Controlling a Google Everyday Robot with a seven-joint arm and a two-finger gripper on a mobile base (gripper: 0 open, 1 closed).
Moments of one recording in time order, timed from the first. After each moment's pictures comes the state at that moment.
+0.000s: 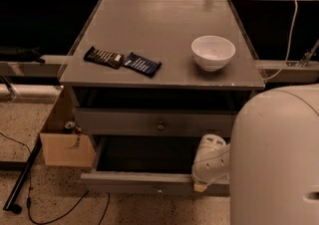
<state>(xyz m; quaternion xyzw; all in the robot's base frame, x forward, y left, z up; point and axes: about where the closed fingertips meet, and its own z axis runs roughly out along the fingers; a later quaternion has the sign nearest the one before) 0.494 -0.162 0.402 -0.60 0.80 -0.07 0.06</state>
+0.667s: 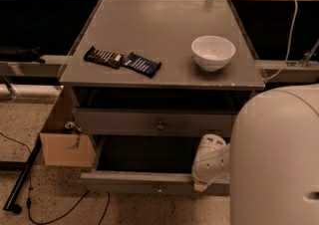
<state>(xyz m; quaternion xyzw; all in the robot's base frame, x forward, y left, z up) 0.494 -0.162 0.402 -0.60 0.80 -0.07 0.06</state>
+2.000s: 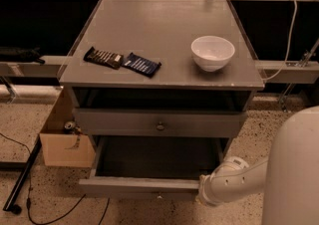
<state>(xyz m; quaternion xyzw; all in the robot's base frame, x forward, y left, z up) 0.423 -0.154 0.380 -0.60 0.79 0.04 0.11</state>
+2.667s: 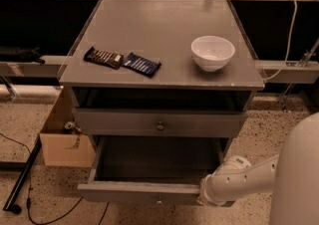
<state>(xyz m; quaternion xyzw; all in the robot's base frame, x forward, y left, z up) 0.425 -0.154 0.391 -0.60 0.79 0.04 0.11</state>
